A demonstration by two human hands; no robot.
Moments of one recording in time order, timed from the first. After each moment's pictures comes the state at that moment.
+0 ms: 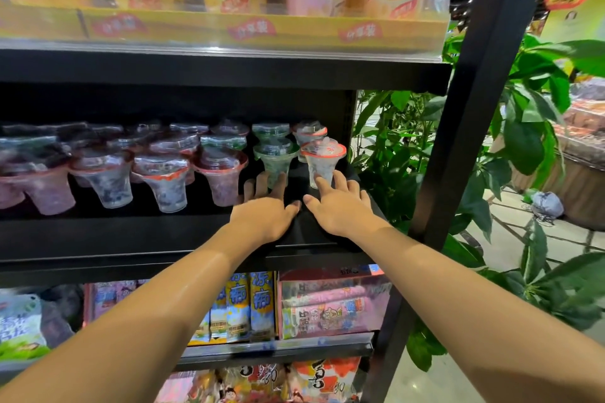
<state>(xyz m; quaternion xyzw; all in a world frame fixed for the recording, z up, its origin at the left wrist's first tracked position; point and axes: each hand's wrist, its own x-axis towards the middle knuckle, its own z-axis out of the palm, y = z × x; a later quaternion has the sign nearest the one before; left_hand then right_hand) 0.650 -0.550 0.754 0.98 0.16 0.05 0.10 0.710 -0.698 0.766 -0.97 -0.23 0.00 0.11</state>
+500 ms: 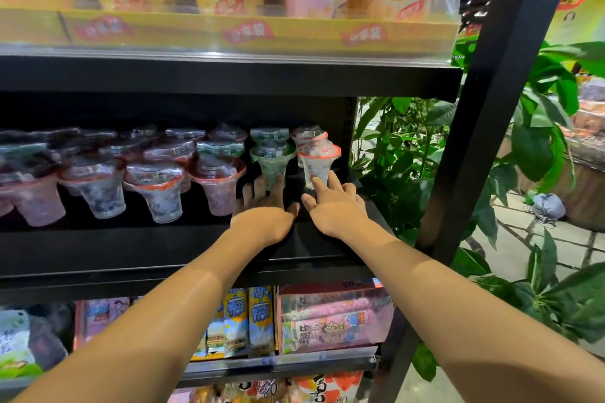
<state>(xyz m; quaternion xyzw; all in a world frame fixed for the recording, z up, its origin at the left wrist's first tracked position) 0.673 -0.547 0.756 0.97 0.20 0.07 0.12 0.730 -0.681 0.765 -0.96 -0.22 -0.01 0.14</state>
